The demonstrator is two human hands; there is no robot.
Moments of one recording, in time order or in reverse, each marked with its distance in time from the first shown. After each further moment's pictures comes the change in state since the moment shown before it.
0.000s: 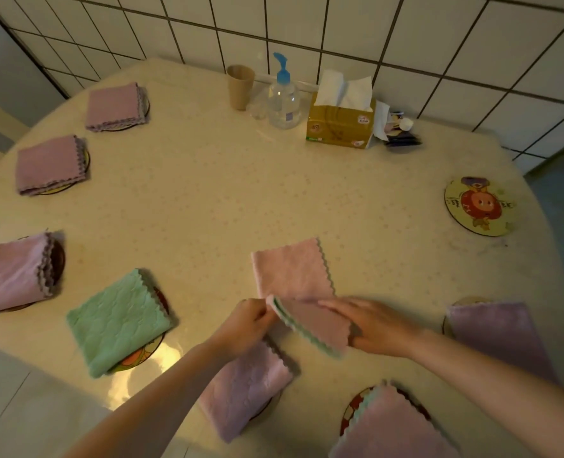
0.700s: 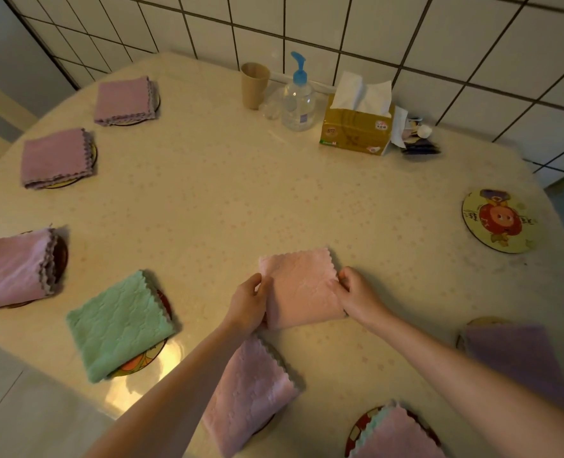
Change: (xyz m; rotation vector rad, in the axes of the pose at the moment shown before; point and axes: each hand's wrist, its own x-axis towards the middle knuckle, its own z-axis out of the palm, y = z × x) left_hand 0.033 0.010 -0.012 -0.396 0.275 -0.288; right_hand 0.077 -0.007 -0.005 0.582 0.343 0.524
